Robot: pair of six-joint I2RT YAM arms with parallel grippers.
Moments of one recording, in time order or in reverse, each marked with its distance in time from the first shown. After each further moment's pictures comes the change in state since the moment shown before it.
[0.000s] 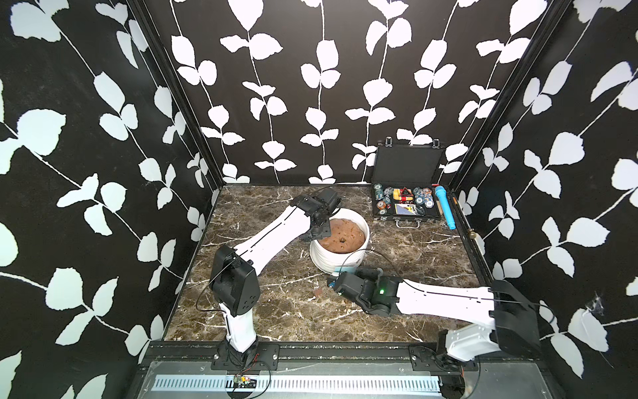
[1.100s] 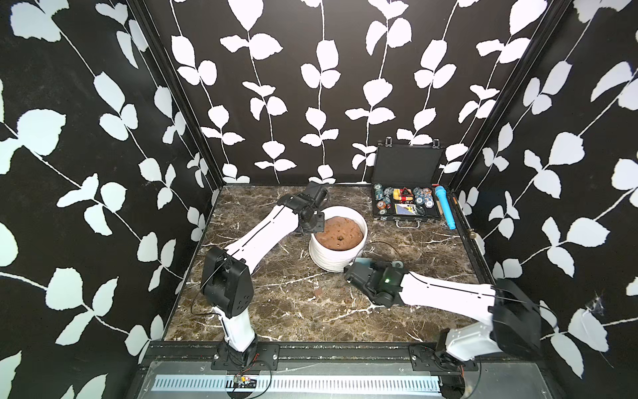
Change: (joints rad) left arm 0.113 -0.043 -0.087 0.200 0.138 0.317; right arm -0.135 -0.076 -0.044 -0.100 0.108 -0.026
